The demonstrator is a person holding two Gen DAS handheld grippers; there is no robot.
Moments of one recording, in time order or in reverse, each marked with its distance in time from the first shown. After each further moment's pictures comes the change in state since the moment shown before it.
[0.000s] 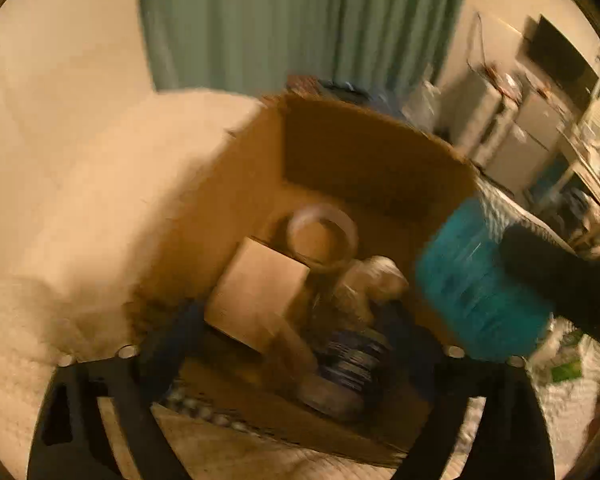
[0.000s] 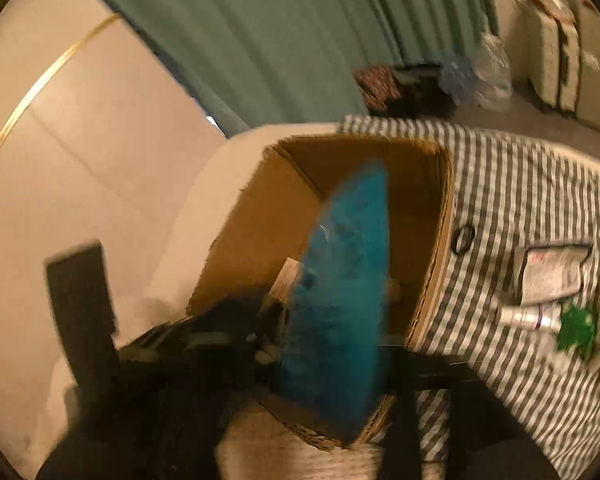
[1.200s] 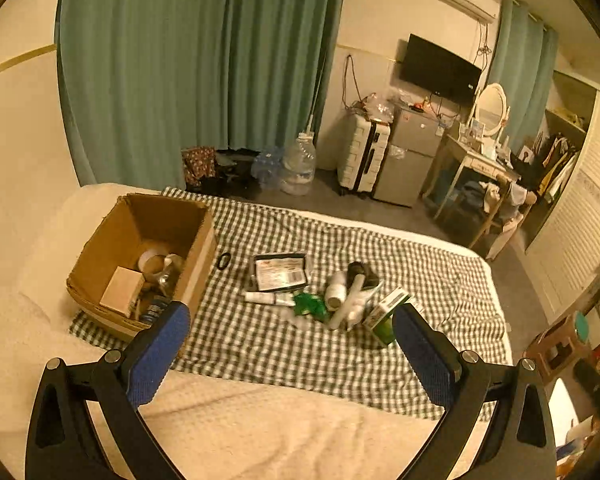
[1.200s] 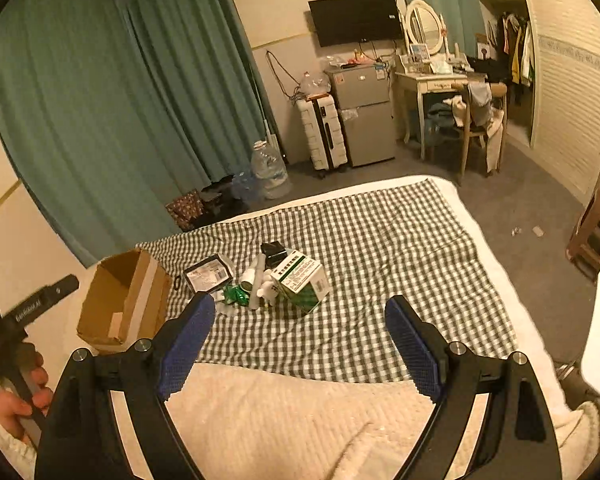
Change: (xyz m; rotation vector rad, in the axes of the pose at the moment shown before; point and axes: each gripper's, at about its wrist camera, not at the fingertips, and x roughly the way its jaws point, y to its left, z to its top) left arm -0.278 -0.218 -0.093 0.177 -0.204 -0.255; right arm -0.437 -0.181 -0.195 0.214 -0.418 -0.486
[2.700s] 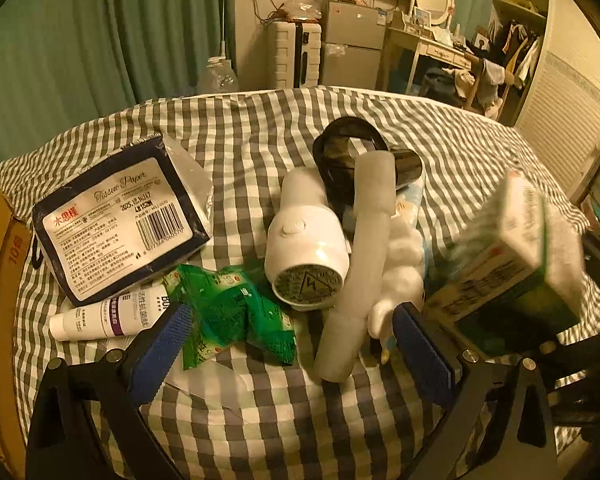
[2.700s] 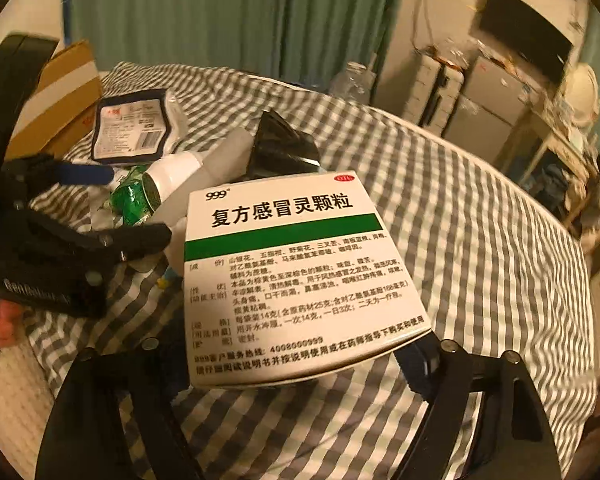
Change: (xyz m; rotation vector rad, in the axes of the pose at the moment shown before) left arm 0.374 -0.064 -0.099 0.302 0.213 -0.142; right arm 0.389 0.005 -0.061 -0.520 0.194 0.022
